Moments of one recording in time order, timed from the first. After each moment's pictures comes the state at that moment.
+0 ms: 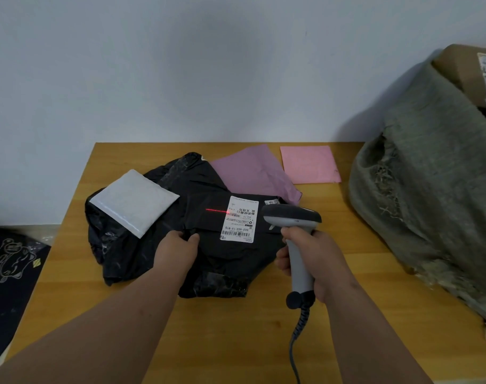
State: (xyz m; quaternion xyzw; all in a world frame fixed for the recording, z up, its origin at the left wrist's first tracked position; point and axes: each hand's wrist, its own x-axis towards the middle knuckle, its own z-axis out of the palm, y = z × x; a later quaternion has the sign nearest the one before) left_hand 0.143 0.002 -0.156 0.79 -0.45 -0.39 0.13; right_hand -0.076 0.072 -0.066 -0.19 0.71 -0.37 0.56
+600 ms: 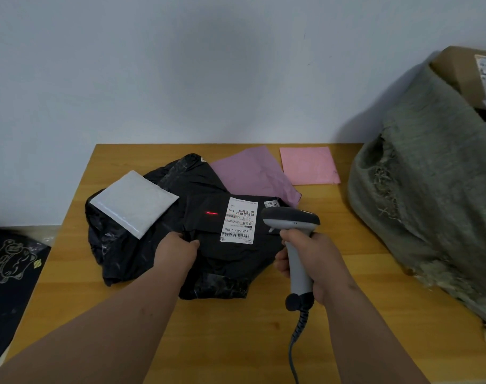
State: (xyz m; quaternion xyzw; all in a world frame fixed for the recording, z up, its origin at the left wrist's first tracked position) left_hand 0.136 0.004 -0.149 0.80 -0.43 -0.39 0.12; right_hand -0.078 0.074 -0.069 -0.19 0.71 -0.37 0.57
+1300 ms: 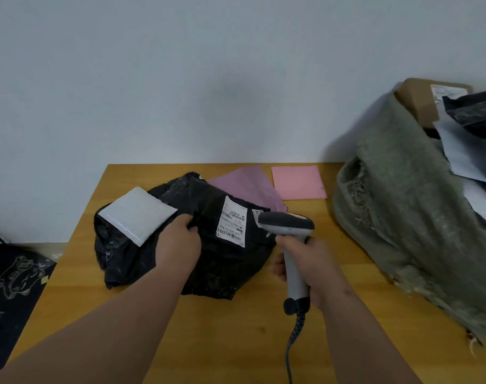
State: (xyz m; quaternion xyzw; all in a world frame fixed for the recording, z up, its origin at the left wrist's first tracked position) left_hand 0.105 0.023 -0.089 0.75 -0.56 -0.28 0.22; right_hand -0.104 0.100 -0.051 -0.24 0.68 -0.40 0.56
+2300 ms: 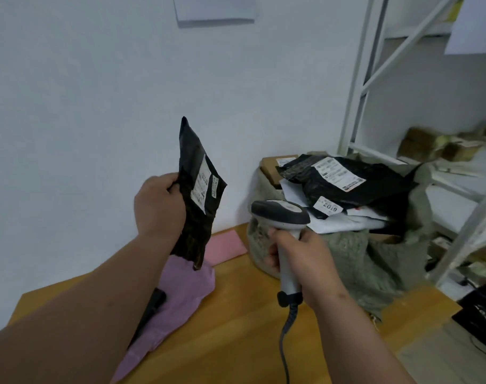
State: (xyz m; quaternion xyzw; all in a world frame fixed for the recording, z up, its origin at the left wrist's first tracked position) left_hand -0.025 0.023 0.109 0.49 -0.71 -0.16 0.48; right_hand -0.174 0.199 0.080 -0.26 0.64 -0.64 0.34
